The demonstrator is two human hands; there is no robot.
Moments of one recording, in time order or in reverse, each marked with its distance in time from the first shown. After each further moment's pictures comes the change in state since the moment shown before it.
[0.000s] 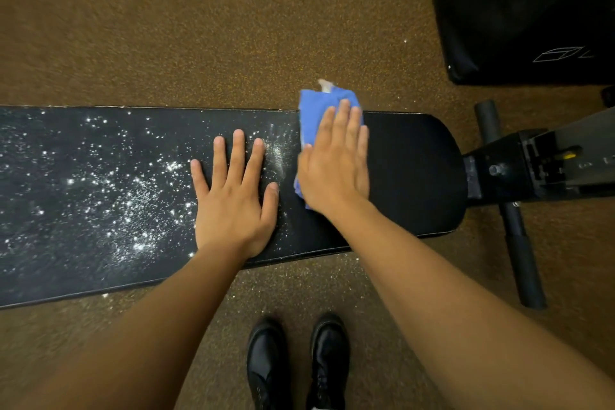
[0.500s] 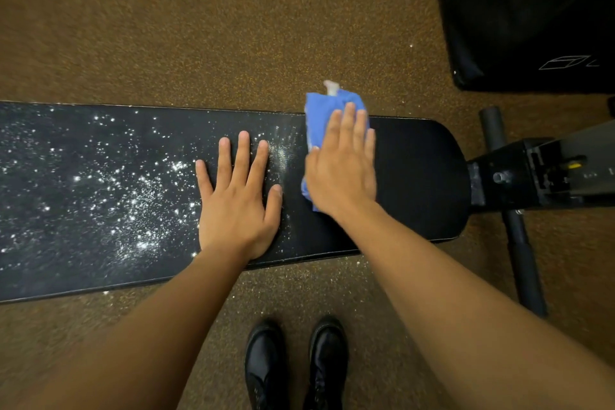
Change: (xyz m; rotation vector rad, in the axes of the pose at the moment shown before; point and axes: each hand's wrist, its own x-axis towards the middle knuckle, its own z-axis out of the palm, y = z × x) left_hand 0.000 0.001 -0.001 -0.010 -0.004 -0.010; right_hand 0.004 0.004 -0.003 -0.027 -0.020 -0.022
